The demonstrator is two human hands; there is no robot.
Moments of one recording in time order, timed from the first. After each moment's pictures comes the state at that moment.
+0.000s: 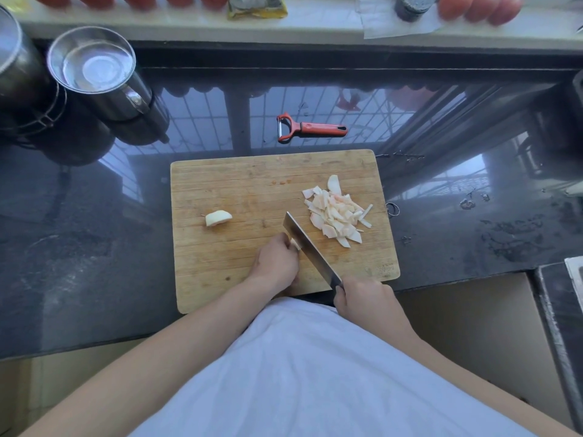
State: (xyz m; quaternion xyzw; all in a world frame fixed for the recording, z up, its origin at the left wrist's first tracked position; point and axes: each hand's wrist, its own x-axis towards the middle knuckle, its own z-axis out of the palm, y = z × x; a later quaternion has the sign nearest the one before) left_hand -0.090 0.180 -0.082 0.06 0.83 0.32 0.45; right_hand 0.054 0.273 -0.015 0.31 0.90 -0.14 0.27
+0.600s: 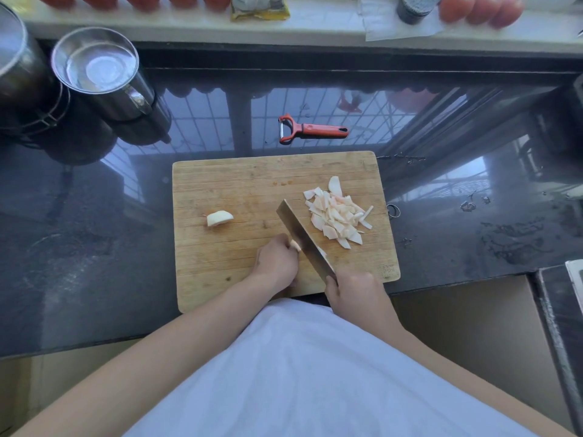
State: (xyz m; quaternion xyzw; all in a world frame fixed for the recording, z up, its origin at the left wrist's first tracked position) left_hand -0.092 0.182 -0.076 0.08 0.84 0.30 0.45; right_hand 0.041 0.270 -0.014 0.29 0.92 -0.19 0.19
